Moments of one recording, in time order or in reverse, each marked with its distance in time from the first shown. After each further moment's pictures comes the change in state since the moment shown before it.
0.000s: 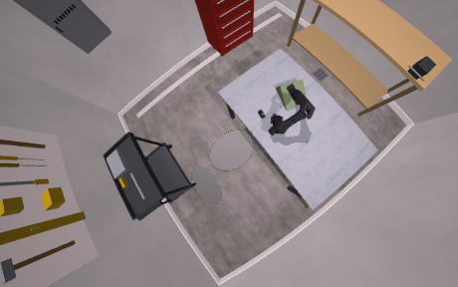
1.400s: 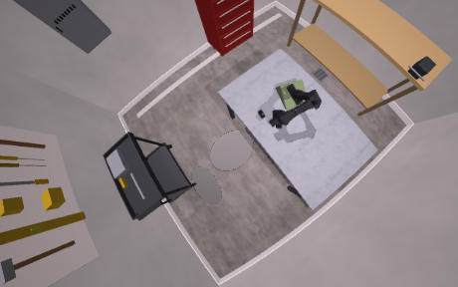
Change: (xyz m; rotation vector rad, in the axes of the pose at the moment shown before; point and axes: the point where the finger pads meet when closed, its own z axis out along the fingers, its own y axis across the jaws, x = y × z) arm 0.049 0.005 -0.032 -0.023 -0.205 0.019
